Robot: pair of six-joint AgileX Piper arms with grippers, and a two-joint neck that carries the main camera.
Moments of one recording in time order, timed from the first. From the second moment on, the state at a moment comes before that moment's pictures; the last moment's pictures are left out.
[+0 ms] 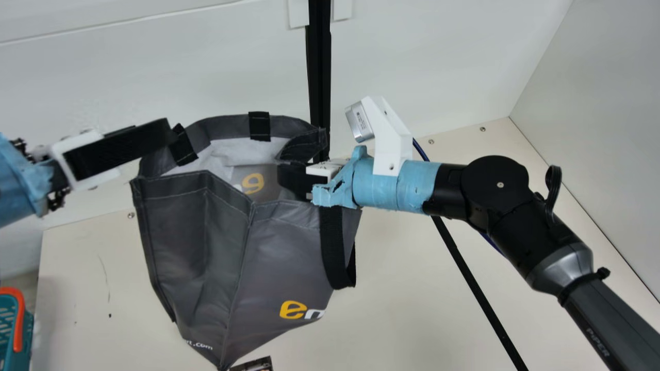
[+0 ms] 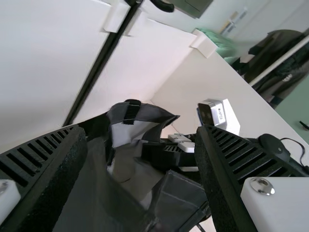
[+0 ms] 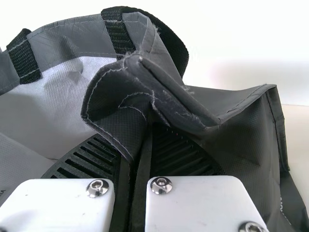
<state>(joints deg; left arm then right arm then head) -8.0 92.4 -105.2 -64.5 62.8 25.5 4.3 83.8 -73.1 71.4 45.9 -45.6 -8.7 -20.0</state>
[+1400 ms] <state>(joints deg) -3.6 72.1 -89.4 -11.1 60.8 9.5 4.3 83.8 -73.1 71.4 45.9 -45.6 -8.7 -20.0</state>
